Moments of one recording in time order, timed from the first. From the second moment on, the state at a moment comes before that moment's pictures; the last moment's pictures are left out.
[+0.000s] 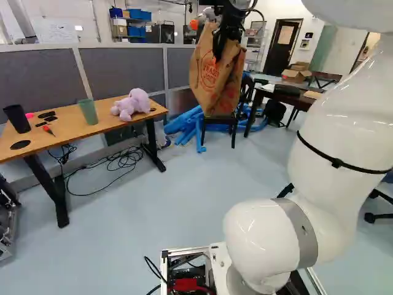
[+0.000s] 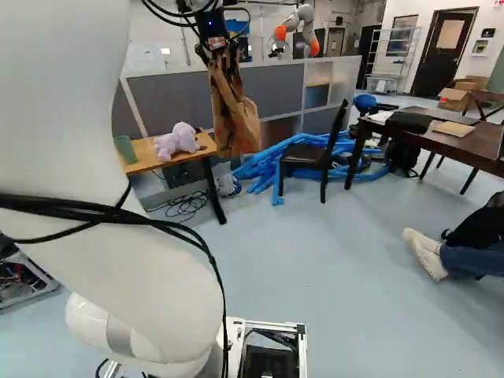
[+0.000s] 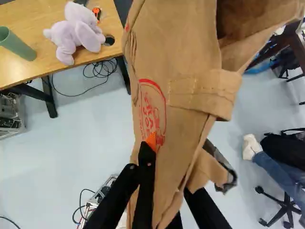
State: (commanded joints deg) arm -1.0 -1.0 -87.1 3.2 -55.8 -16.9
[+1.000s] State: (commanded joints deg) arm -1.0 -1.0 -87.1 3.2 -55.8 -16.9
